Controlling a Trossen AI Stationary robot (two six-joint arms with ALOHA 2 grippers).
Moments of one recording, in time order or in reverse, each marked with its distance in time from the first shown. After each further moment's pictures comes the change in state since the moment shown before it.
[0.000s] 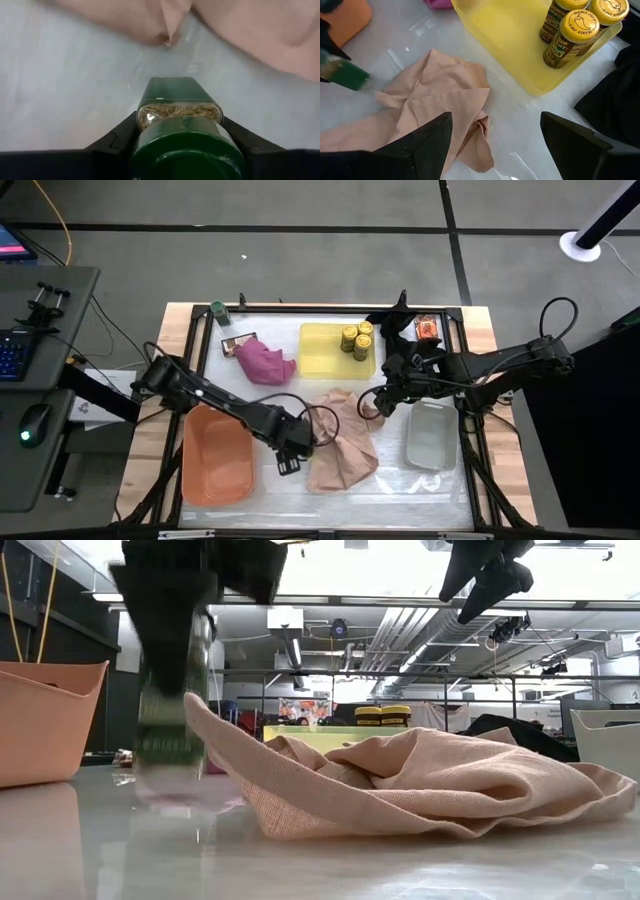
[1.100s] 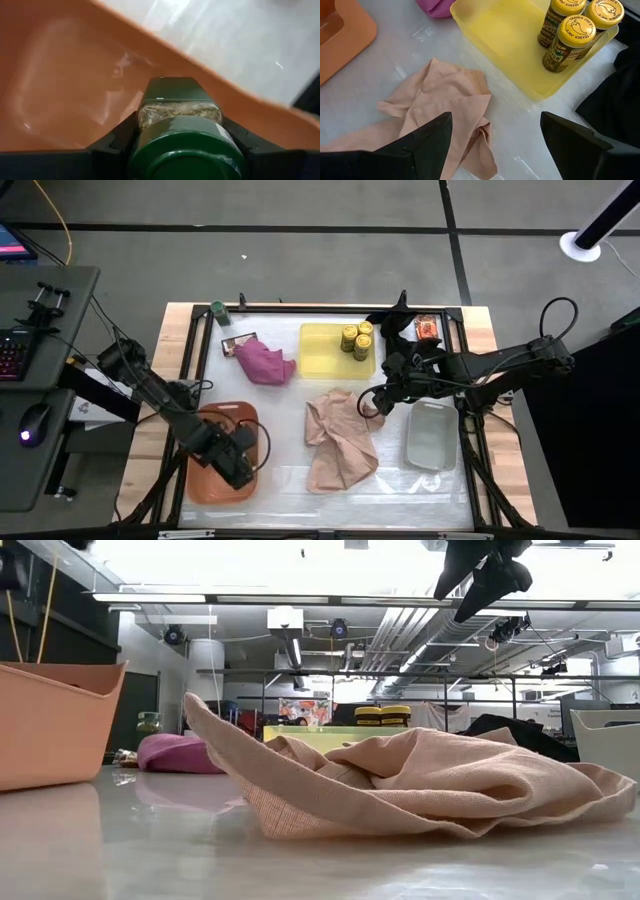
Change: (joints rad) left arm -0.340 -0.366 -0.303 -0.040 -0.051 -0.637; right arm 0.000 0.000 0.000 0.020 0.024 0.026
